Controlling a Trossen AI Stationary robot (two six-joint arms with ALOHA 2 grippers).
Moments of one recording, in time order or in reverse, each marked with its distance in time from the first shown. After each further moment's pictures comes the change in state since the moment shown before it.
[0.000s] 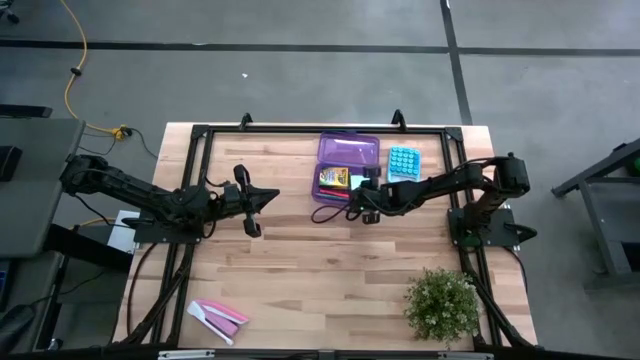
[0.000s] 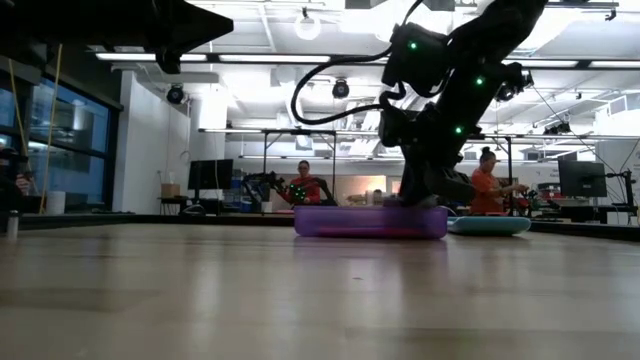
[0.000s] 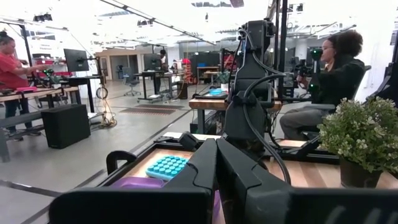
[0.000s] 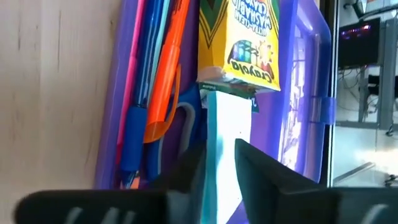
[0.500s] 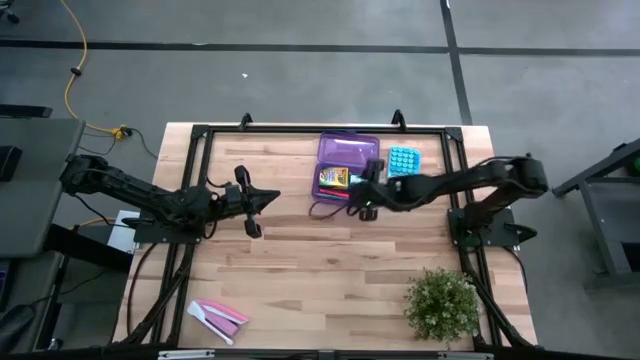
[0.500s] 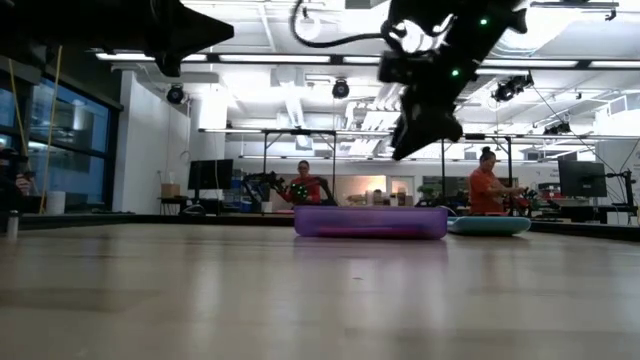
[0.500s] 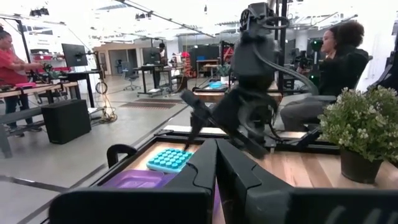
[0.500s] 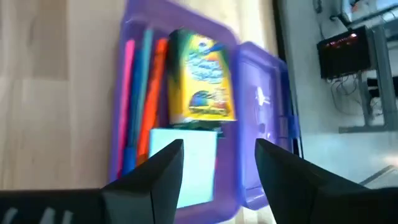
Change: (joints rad) left arm 0.000 0.003 0.000 -0.032 0.000 0.000; right arm 0.028 -0.142 0.117 -0.146 -0.005 0.093
